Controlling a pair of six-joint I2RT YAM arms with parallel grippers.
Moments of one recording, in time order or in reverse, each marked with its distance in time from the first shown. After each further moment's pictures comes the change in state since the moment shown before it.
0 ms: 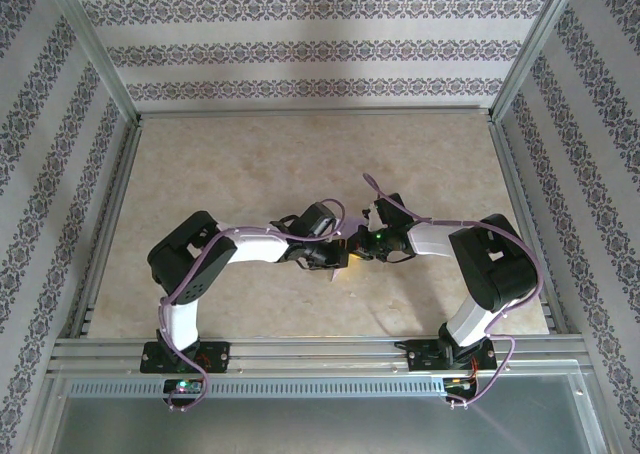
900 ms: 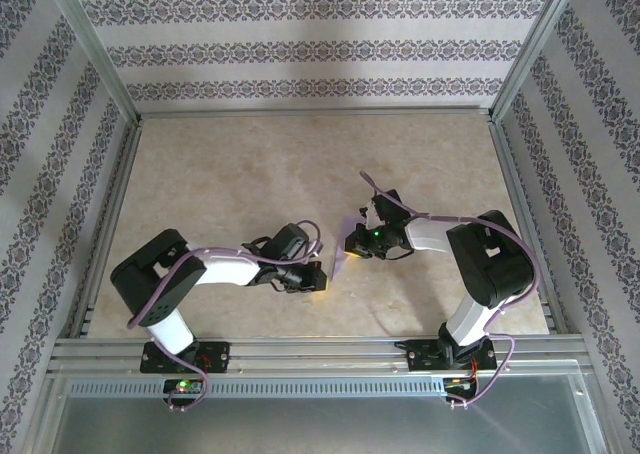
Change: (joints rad) left arm -0.004 -0.259 -0.354 0.095 0.071 -0.034; right arm 0.000 0.025 0.059 -0.071 -0.001 -0.037
